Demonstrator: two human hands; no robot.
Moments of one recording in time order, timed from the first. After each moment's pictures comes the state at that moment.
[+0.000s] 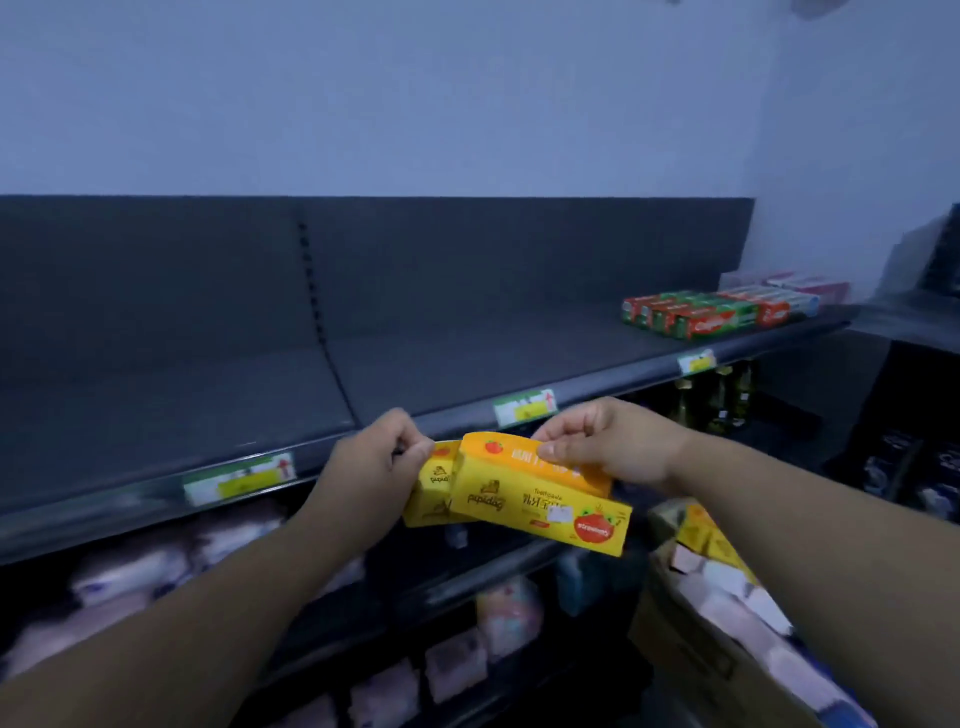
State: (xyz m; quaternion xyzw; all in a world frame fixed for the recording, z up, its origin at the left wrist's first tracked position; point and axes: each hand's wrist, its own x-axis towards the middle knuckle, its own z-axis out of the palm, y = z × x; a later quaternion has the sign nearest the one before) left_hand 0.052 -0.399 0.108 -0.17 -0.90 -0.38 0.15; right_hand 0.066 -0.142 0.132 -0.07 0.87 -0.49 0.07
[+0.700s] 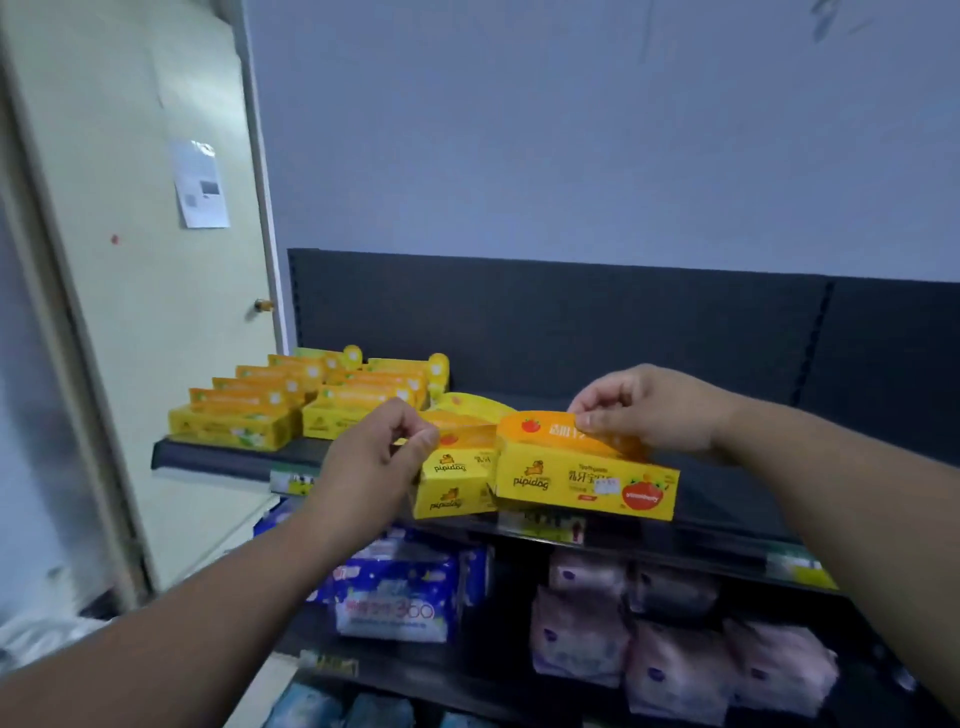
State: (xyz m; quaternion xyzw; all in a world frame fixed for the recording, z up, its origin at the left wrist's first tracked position) left_hand 0.167 -0.859 0.157 0.08 -0.86 -0.38 0.33; right_hand 0.018 -0.626 0.226 -0.38 0.85 -0.33 0.11
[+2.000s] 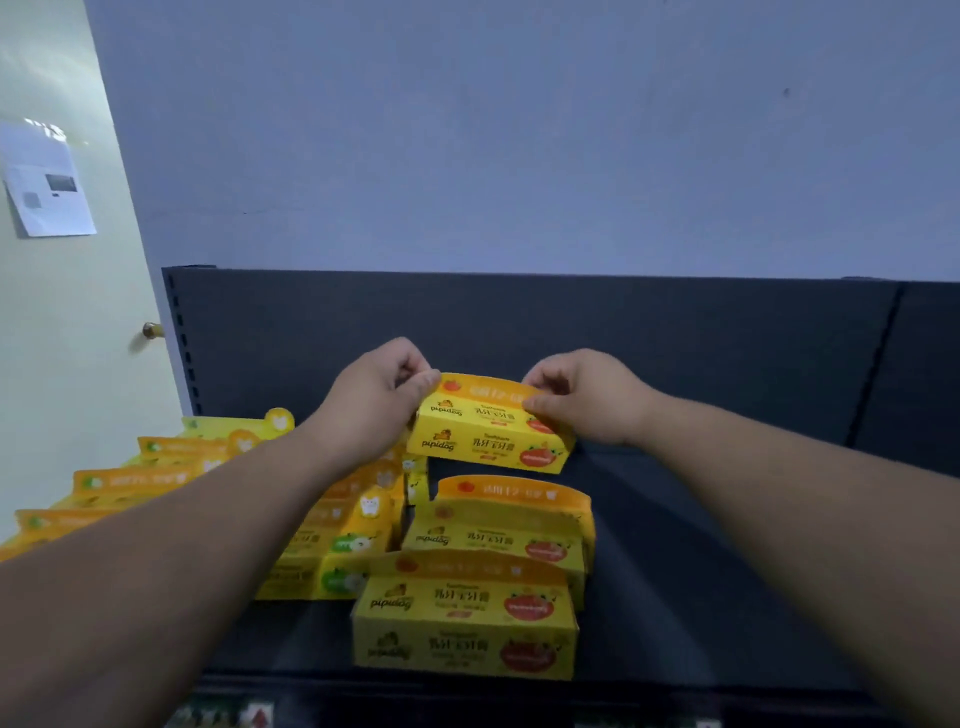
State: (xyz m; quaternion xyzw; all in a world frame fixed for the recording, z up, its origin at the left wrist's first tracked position) left_hand -0.046 -0.985 0.216 0.01 -0.90 -0.33 0.27; right_hand -0.141 -0.777 0.224 -0.33 0.90 -0.28 -0.06
